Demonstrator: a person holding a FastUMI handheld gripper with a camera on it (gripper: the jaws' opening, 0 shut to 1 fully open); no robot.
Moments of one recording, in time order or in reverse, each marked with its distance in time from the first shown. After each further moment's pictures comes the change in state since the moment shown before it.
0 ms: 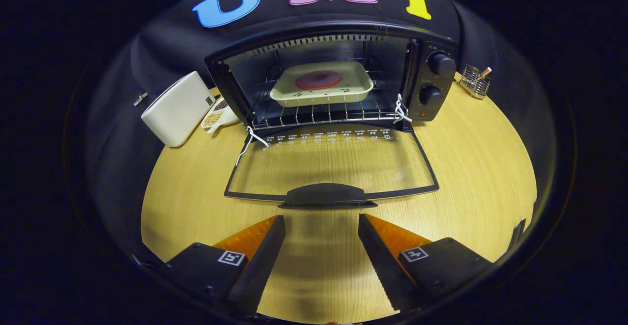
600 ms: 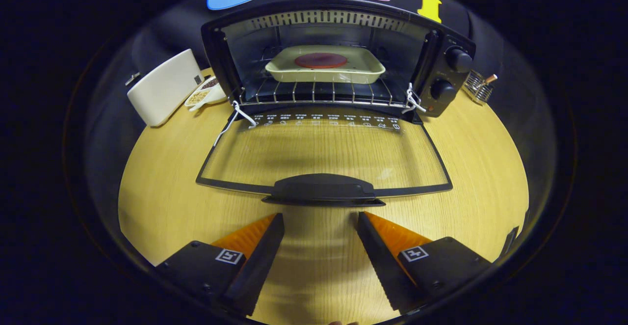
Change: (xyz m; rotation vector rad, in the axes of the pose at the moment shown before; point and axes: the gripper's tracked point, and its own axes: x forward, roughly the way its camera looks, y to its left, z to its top) arm 0.021 -0.009 -0.012 -0.040 -0.002 -0.113
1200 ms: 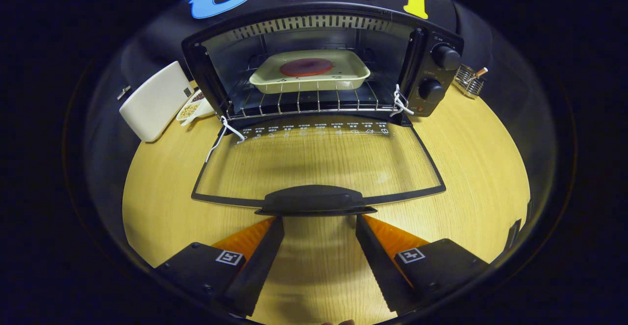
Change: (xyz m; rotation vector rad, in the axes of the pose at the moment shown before) arm -0.006 -0.003 0.010 0.019 -0.012 0.004
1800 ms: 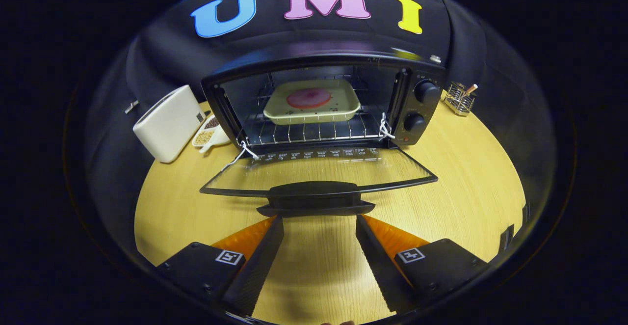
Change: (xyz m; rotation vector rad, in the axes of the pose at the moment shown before) arm -0.045 0.002 0.030 0.037 -0.146 0.026
